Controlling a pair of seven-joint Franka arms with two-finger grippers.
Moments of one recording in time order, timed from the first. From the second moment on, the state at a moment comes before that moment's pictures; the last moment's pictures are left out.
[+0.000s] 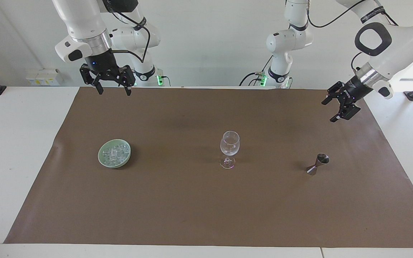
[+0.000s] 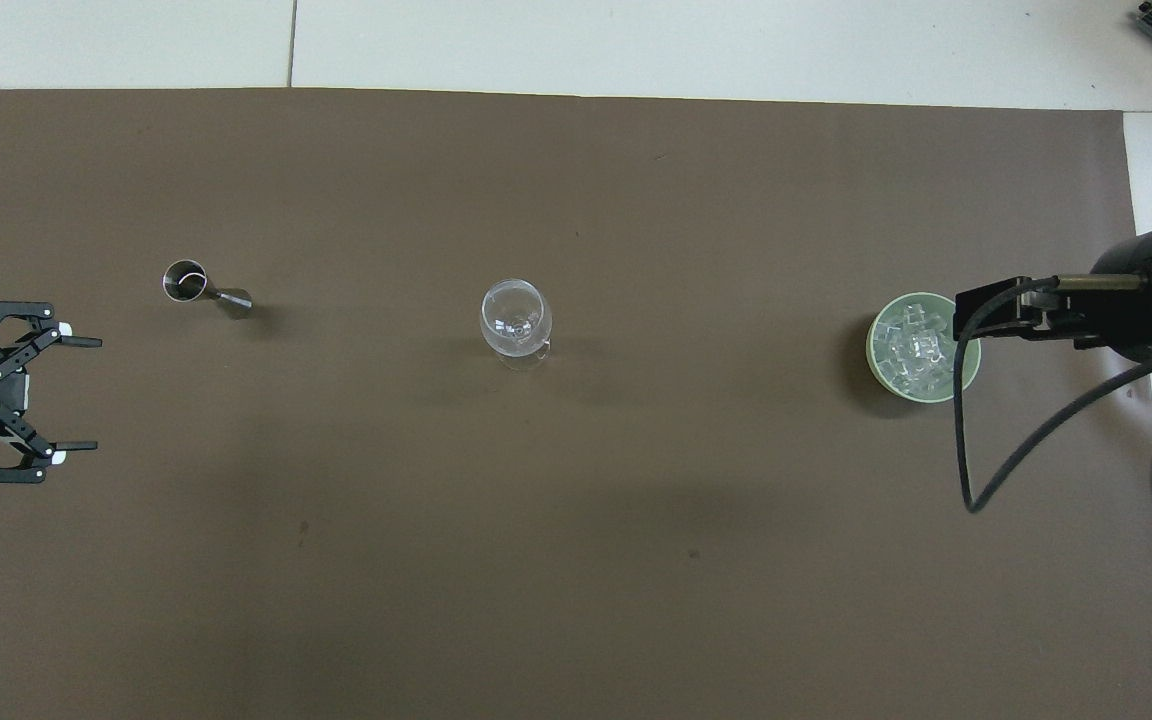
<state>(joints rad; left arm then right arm) 0.21 -0.17 -0.04 -2.08 -0.44 1.88 -1.20 0.11 -0.03 0.00 -1.57 0.00 1.58 0.19</state>
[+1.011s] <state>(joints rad) 0.22 -0.14 -0.03 -2.09 -0.53 1.93 -1.28 0.11 -0.03 0.00 -1.57 0.00 1.58 0.19</state>
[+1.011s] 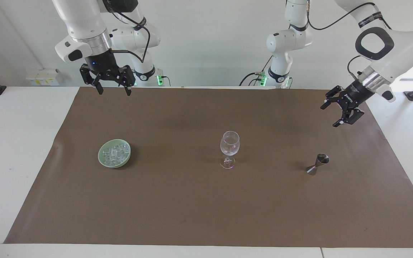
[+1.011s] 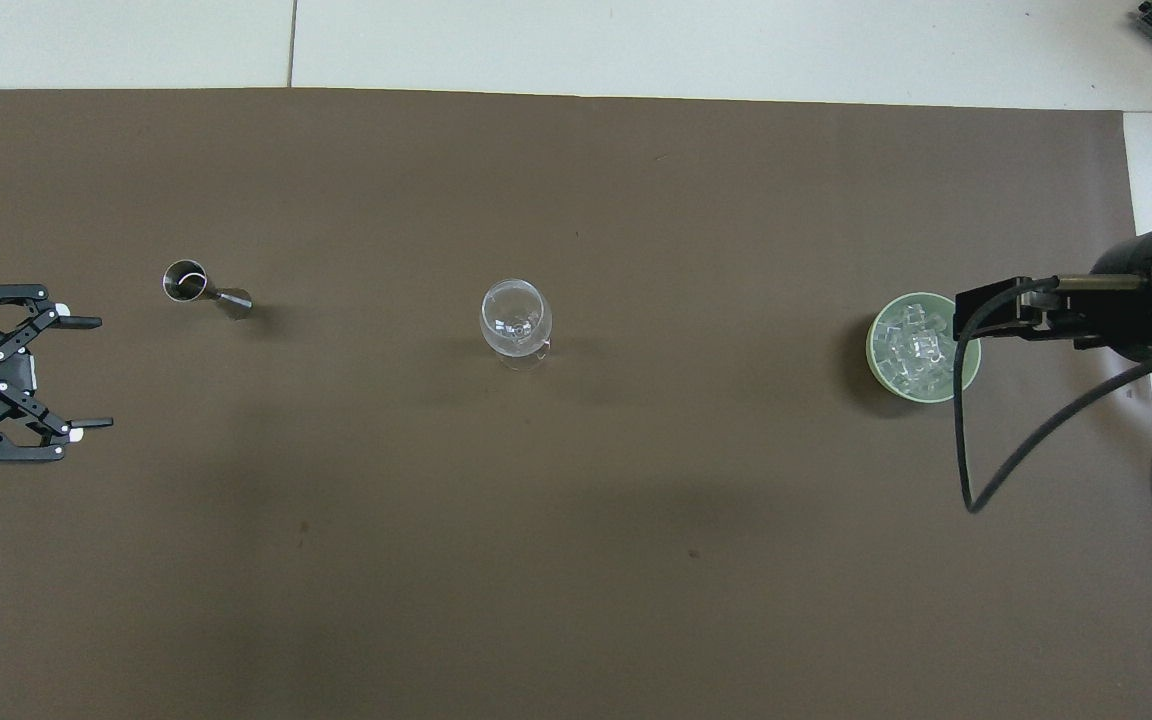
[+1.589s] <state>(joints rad) 0.22 -0.12 -0.03 -2.09 -0.57 1.96 -1.35 0.11 -0.03 0.00 -1.57 0.00 1.58 0.19</state>
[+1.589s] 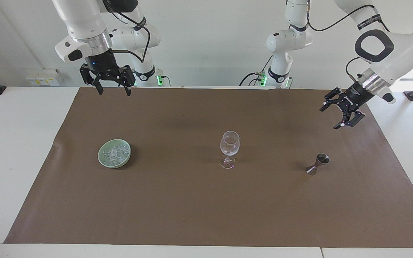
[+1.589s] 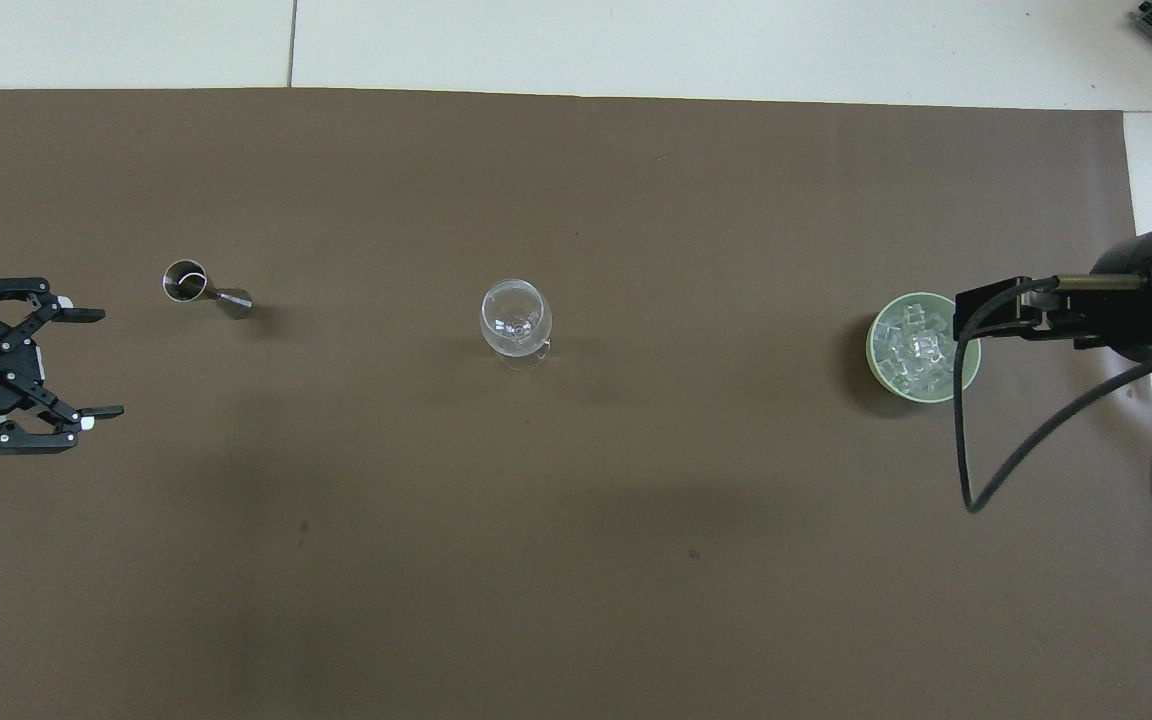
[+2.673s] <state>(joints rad) 0.27 -0.01 -0.03 -2.17 -0.87 2.15 -1.38 0.11 -0.03 0.00 -1.57 0.00 1.58 0.19</state>
